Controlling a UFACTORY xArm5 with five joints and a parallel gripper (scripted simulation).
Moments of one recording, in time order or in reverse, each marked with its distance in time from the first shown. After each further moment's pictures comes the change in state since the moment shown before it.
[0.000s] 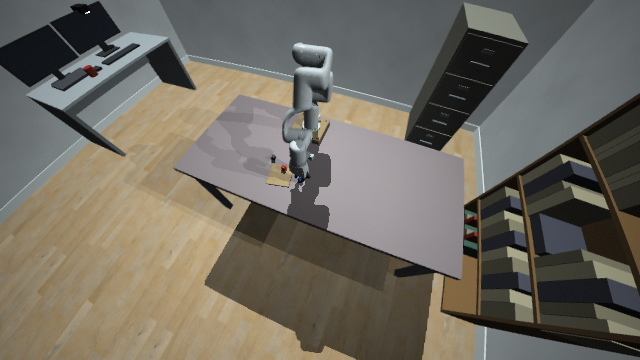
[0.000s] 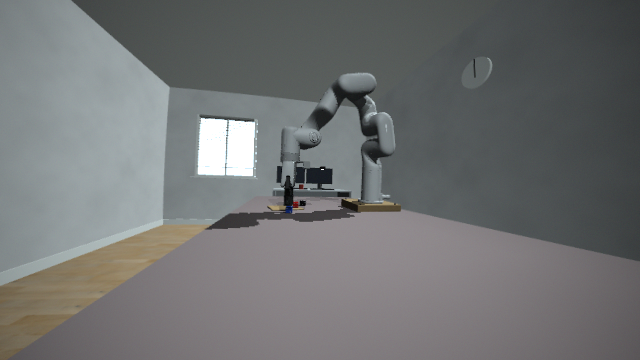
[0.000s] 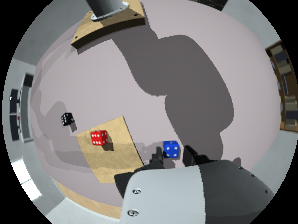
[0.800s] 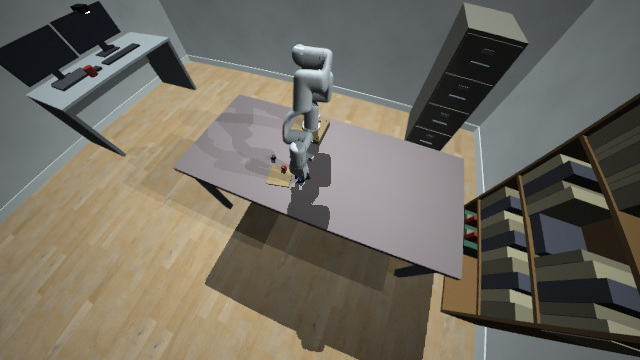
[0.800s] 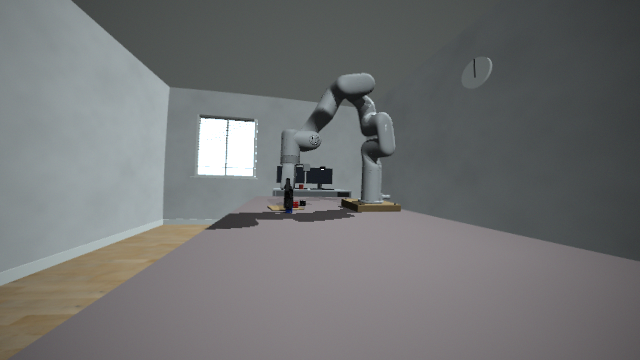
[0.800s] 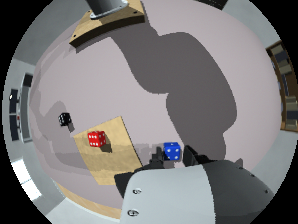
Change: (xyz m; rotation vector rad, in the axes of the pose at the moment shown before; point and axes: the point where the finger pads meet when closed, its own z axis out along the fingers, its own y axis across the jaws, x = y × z) arm 0.000 0.000 0.010 0.000 0.000 0.000
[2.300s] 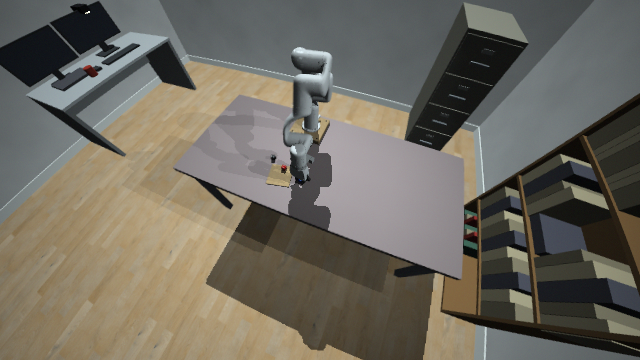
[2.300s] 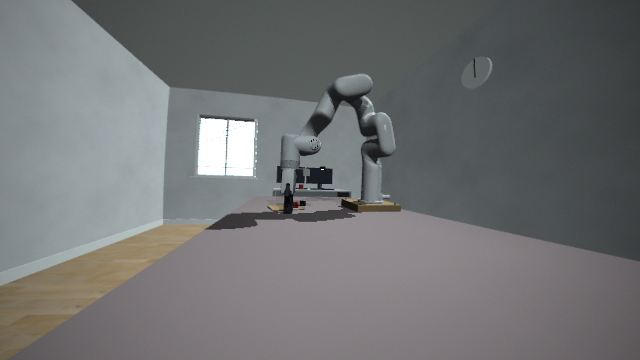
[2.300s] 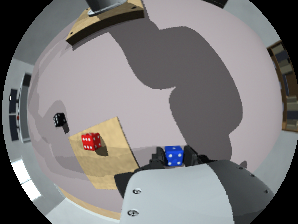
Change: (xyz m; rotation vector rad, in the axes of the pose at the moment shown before) arm 0.000 0.001 0.019 0.000 0.000 0.000
